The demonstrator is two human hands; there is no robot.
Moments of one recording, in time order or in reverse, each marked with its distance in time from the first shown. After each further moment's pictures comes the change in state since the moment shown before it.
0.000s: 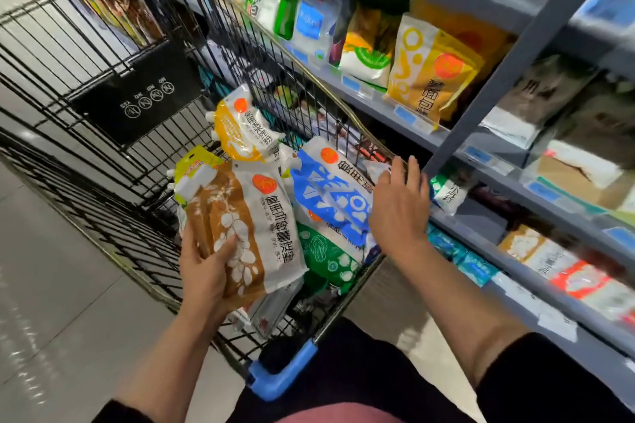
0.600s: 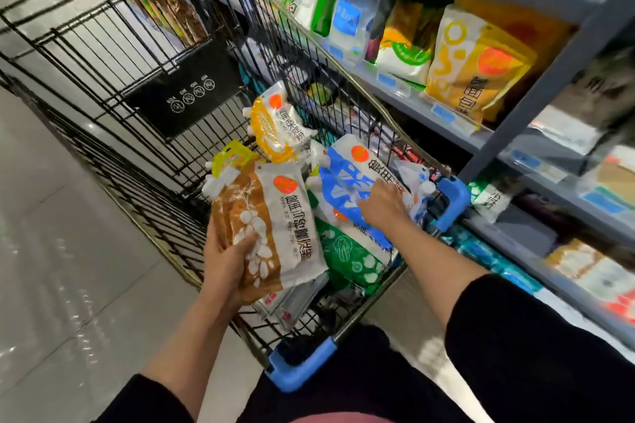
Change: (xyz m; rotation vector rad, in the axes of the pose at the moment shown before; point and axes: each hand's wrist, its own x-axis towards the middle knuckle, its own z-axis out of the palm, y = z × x) left_hand -0.004 0.011 -0.002 -0.006 0.075 -0.108; right_hand 0.051 -0.042 0.063 0.498 -0.439 0.103
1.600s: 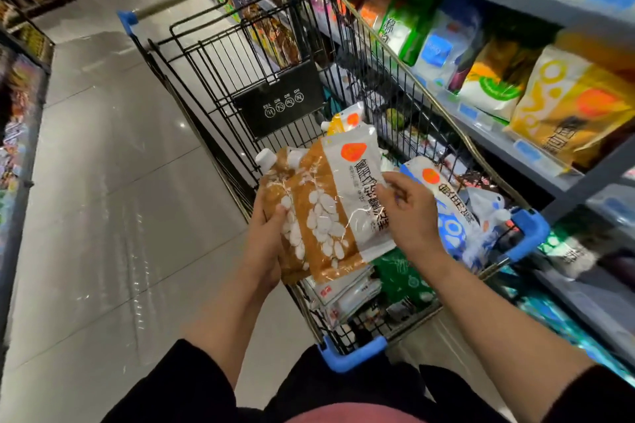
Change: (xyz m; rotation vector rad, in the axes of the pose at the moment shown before) left_hand -0.027 0.044 -0.032 -0.128 -0.038 0.109; right_hand -0.109 -0.069 -0.022 0.841 0.199 -0.607
